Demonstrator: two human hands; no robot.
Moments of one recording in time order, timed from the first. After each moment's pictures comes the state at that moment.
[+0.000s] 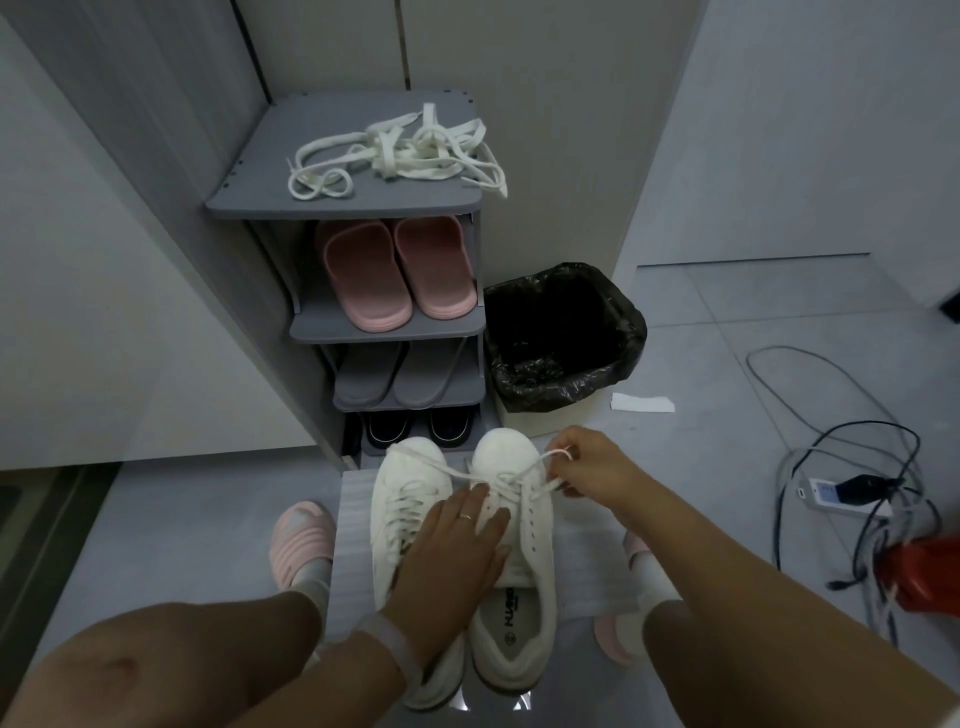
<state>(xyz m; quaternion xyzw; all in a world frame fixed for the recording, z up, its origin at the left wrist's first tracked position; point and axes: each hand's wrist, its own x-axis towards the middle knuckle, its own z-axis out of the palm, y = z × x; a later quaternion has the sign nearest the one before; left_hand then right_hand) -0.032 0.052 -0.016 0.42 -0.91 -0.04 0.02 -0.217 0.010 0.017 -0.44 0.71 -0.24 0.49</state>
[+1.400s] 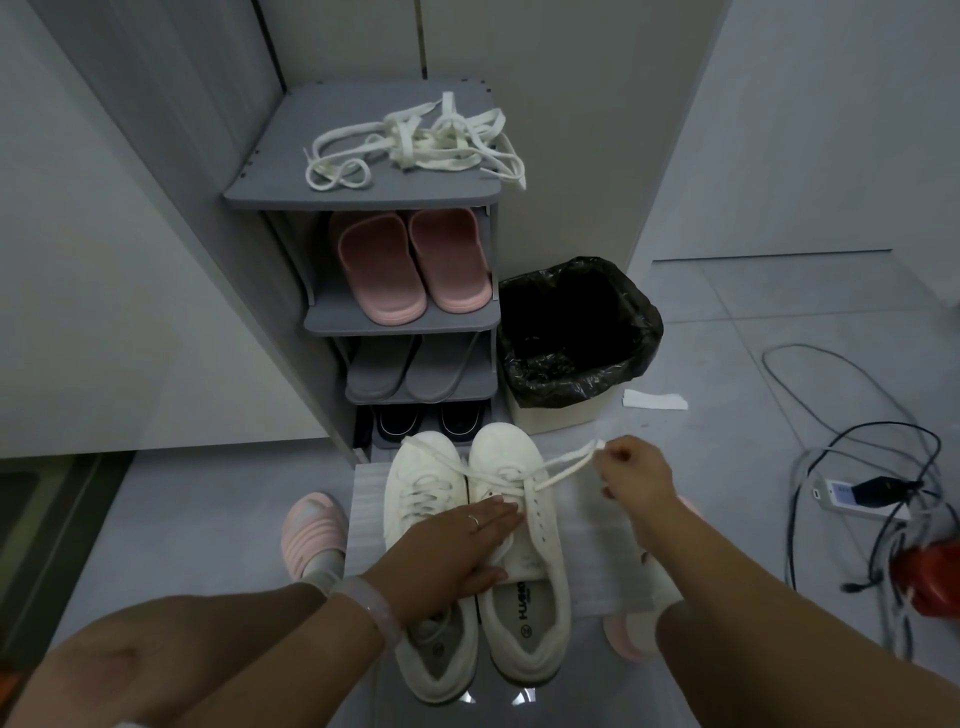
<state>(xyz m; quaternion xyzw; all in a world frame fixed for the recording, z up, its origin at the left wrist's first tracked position) -0.001 0.029 -0.018 0.31 -0.92 -0.24 -0.04 -0.225 0.021 -0.008 -0.34 0.79 -0.33 0.38</state>
